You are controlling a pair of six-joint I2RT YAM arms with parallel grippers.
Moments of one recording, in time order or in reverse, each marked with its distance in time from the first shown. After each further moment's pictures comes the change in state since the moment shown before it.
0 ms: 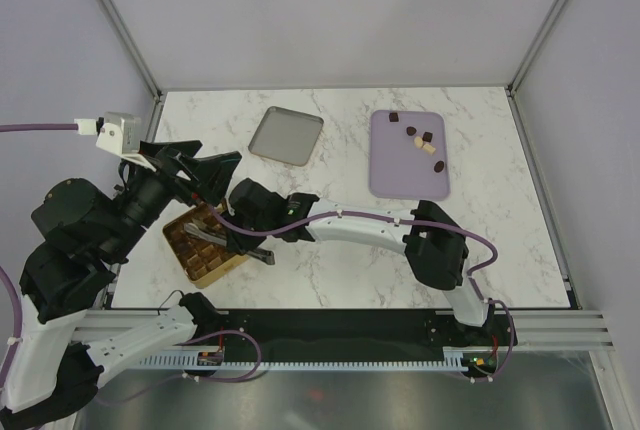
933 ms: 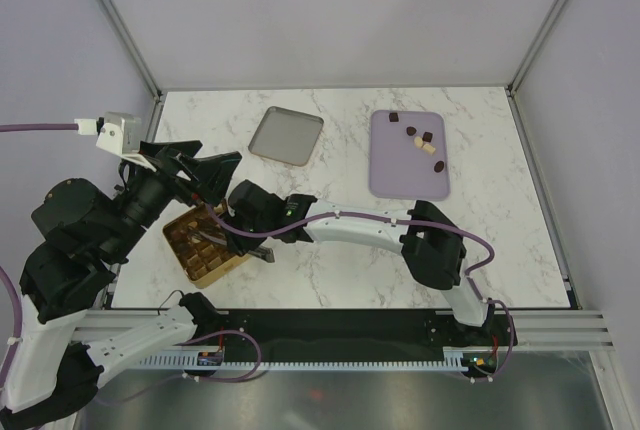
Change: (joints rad) left arm 0.000 0.000 0.000 -0.001 0.001 0.000; right arm 0.002 0.022 0.007 -0.004 0.031 -0.012
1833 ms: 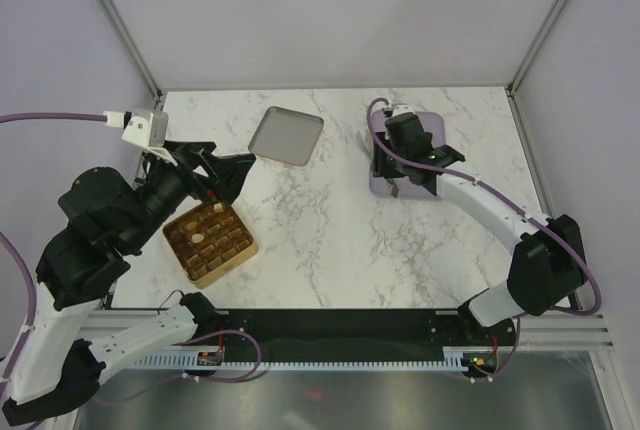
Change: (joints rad) left arm 0.000 0.040 -0.024 -0.003 0.020 -0.001; right arm -0.633 -0.582 -0.547 -0.068 0.187 -0.051
